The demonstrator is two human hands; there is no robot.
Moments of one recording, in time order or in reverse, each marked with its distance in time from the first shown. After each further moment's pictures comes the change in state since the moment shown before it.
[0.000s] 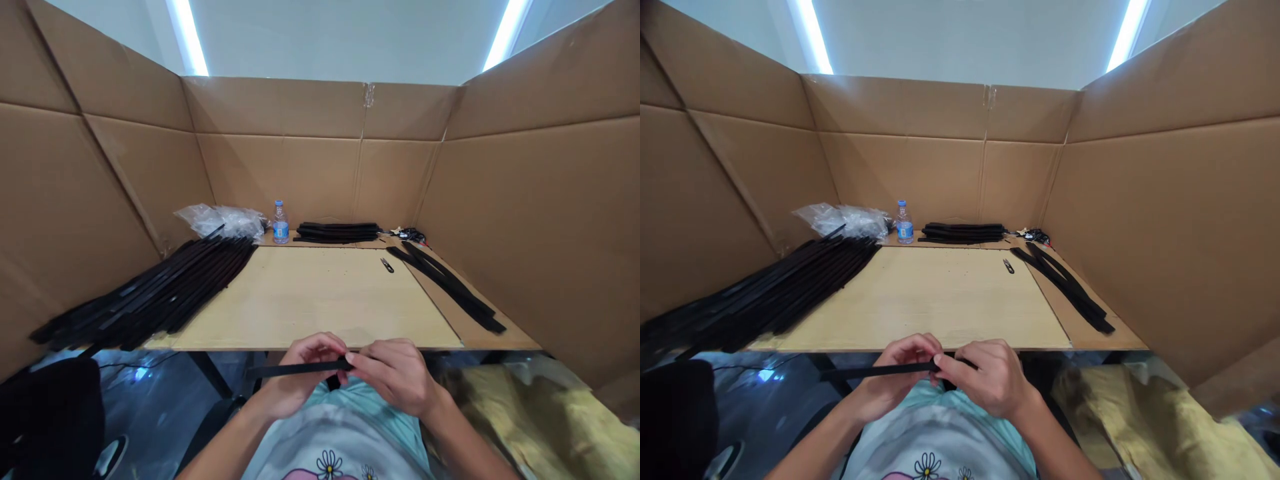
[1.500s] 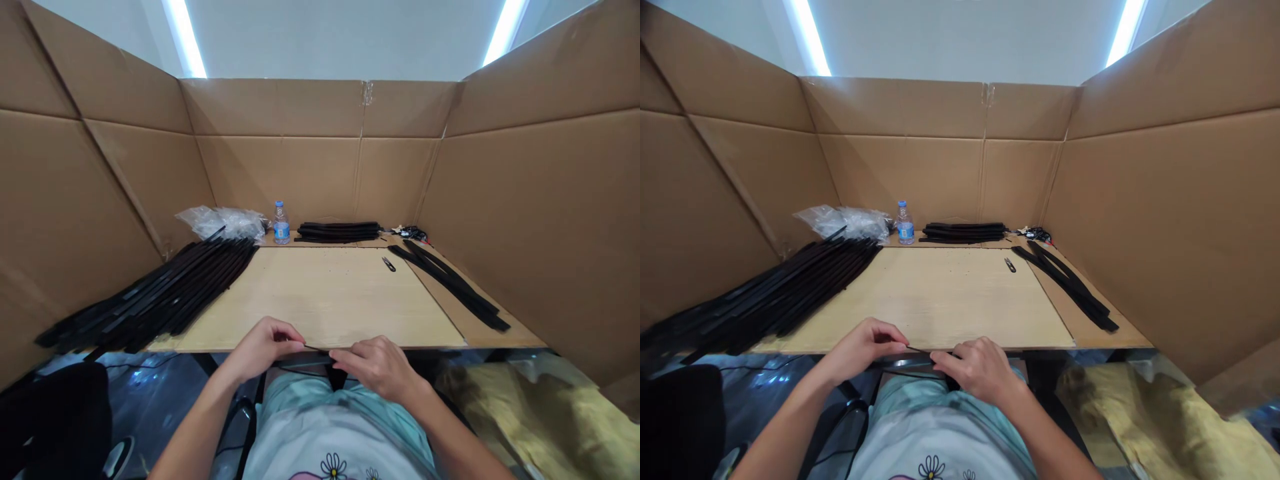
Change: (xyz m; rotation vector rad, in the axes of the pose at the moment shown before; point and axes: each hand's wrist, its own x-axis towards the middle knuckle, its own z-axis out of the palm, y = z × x) left_hand 0.002 0.051 -0.056 0.798 0.198 -0.296; right_hand -0.009 0.006 0.033 -0.222 -0.300 0.085
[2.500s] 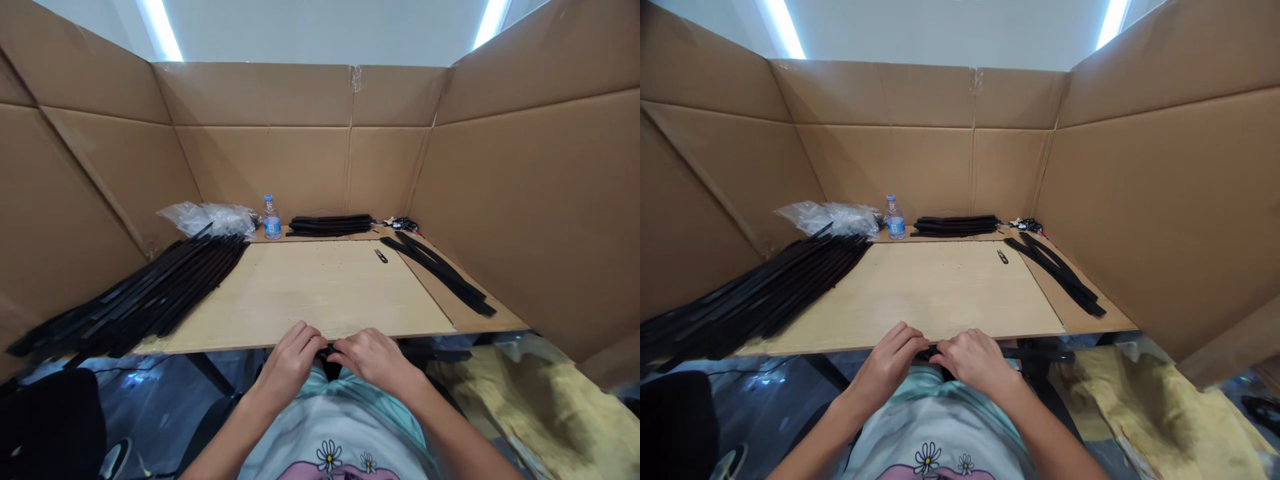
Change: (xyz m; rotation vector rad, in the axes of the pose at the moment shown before) left_hand -0.002 -0.012 0.059 0.744 0.281 0.905; right_hand 0.010 -0.009 -0.014 0.028 -0.436 0.295
